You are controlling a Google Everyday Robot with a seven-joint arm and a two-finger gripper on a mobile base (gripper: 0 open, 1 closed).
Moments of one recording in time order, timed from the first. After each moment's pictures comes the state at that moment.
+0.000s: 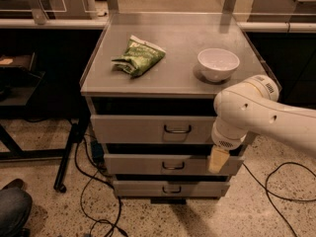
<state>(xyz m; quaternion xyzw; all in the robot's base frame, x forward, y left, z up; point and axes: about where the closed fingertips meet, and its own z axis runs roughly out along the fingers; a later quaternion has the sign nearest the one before) 0.526 -0.199 0.672 -0.57 0.81 -0.08 0.09</state>
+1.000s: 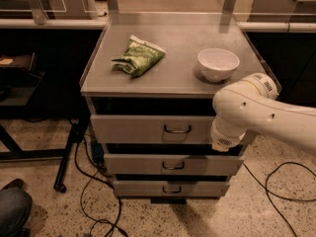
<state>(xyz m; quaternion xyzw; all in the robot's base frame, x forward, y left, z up) 0.533 -0.199 0.673 -0.56 0.82 -0.09 0.09</state>
